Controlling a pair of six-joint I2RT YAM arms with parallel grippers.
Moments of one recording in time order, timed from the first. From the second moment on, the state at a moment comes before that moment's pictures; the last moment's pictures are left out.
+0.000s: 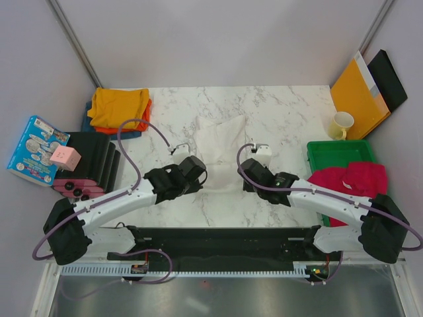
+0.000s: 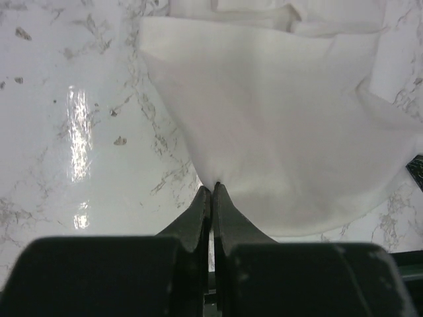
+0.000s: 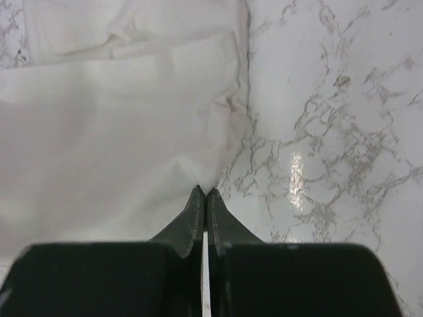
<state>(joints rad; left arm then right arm) -0.92 1.21 0.84 -0.60 -0.42 -1.00 0.93 1.24 0.77 -0.42 0.50 0.83</state>
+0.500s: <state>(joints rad) -0.75 1.39 1.16 -0.57 -0.47 -0.76 0.72 1.51 1.15 -0.38 0.55 0.66</state>
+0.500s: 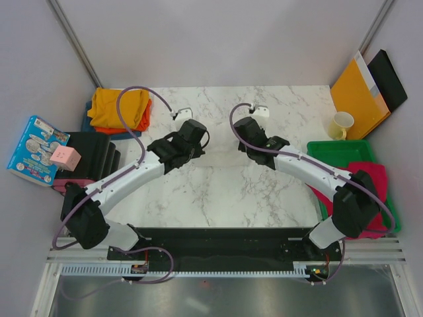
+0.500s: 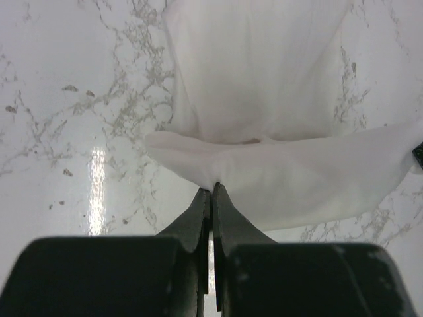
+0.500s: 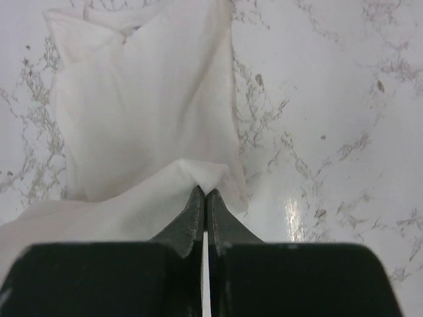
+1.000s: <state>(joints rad) -0.56 1.78 1.53 -0.49 -0.44 -0.56 0.57 1.93 1.61 -0.34 0.57 0.52</state>
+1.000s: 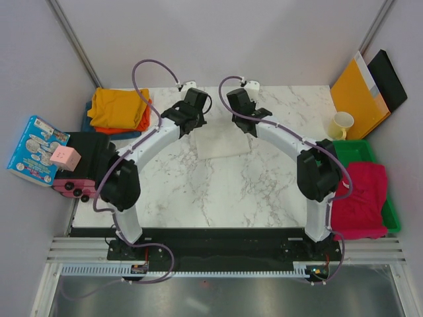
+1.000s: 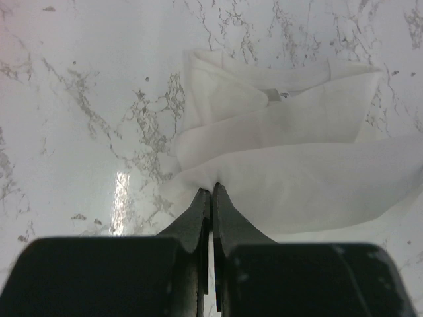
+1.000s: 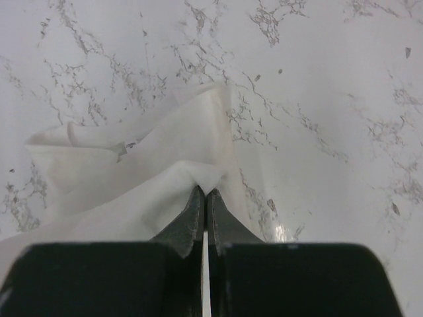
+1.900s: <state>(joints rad) -0.44 2.17 1.87 -0.49 -0.31 -0.50 0.49 2.18 1.79 -0.25 0.45 0.47</state>
